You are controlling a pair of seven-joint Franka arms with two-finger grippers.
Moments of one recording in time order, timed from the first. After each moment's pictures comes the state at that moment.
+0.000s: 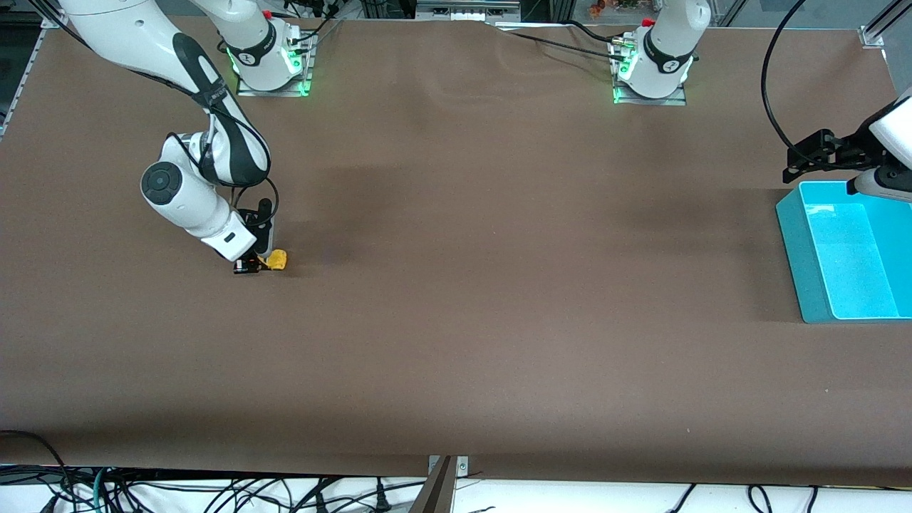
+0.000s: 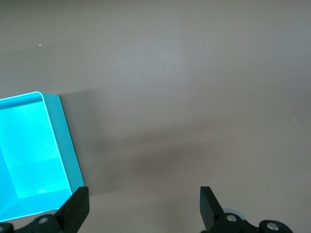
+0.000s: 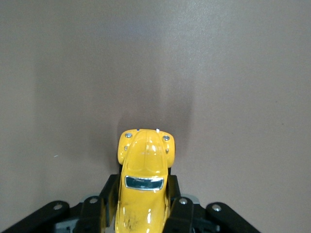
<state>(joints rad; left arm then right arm) 0.02 0.02 0.01 -1.59 -0.01 1.56 0.20 0.07 0.39 0.05 -2.25 0.05 2.70 -1.57</state>
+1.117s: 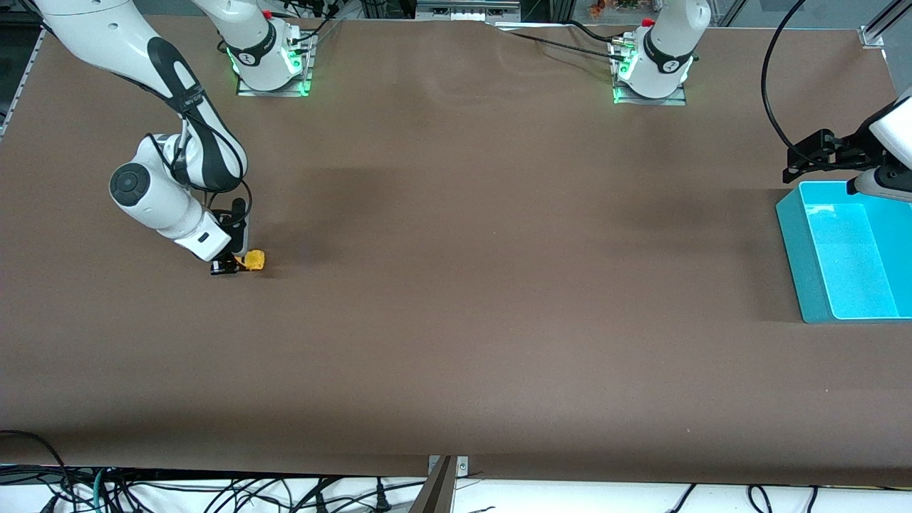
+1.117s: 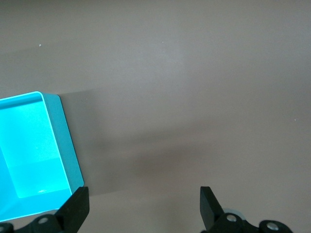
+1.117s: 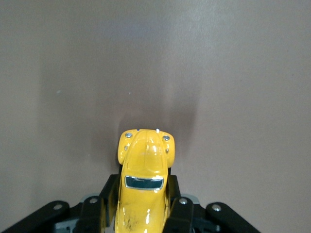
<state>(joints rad) 0.02 0.02 0.01 -1.59 -0.01 1.56 0.20 -0.04 0.39 0.05 -2.25 0.05 2.70 -1.74</state>
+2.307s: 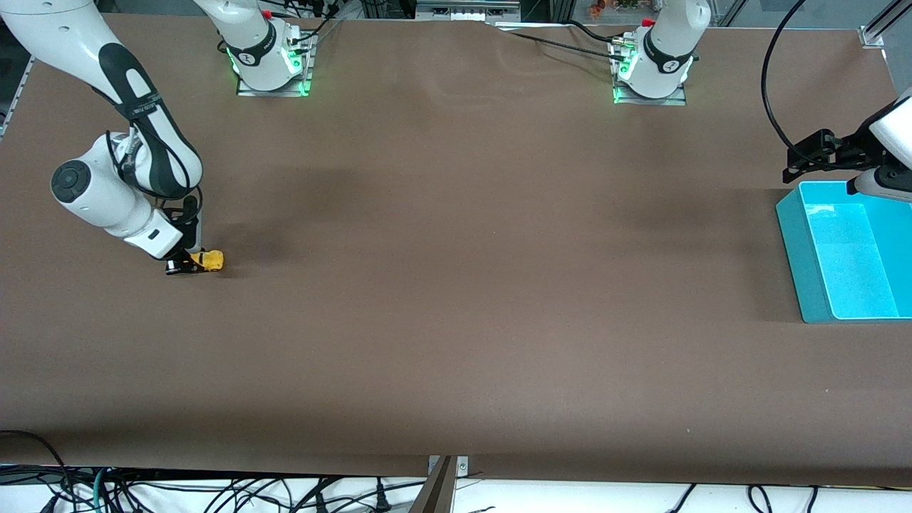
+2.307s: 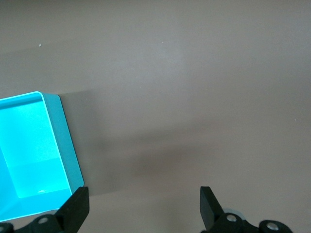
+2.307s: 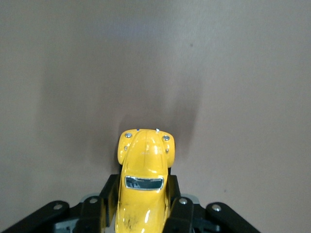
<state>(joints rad) 0.02 0.02 0.01 -1.59 -0.01 1.56 0.20 -0.23 0.41 0.06 -2.23 0.05 2.70 -2.00</state>
